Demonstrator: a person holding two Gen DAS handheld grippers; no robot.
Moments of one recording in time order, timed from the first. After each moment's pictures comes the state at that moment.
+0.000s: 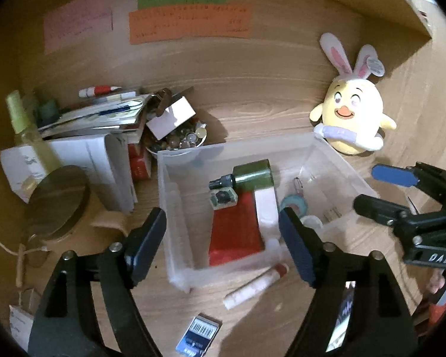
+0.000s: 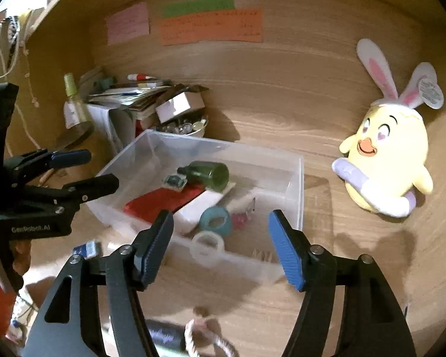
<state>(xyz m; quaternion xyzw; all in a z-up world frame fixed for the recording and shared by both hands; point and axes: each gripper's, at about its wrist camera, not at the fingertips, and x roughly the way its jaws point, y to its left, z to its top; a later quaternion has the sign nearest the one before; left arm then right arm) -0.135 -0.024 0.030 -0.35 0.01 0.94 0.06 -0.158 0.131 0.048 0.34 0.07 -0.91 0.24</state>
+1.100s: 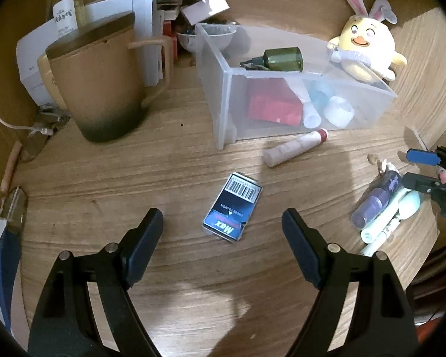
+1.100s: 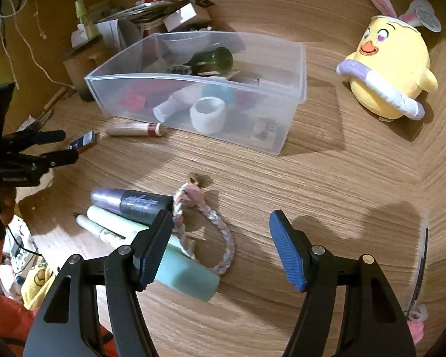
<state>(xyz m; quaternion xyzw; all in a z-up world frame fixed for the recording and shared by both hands) -0.063 -0.071 -0.062 -0.46 -0.02 0.89 0.04 -0.111 0.168 -0.026 0.45 0.11 -0.85 0.25</state>
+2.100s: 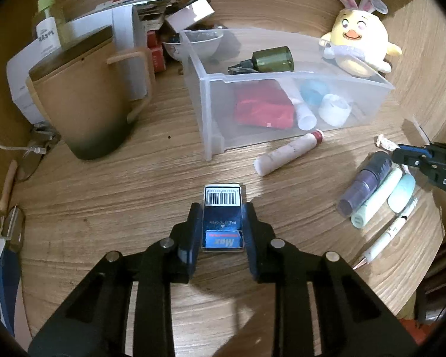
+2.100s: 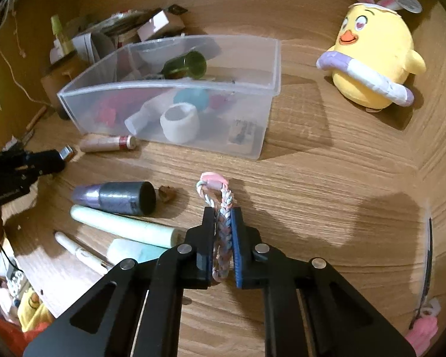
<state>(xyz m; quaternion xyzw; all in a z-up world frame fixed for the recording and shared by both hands) -0.071 -0.059 -0.063 -0.44 0.01 0.90 0.05 -0.123 0.179 -0.038 0.43 0.07 -0.87 0.21</state>
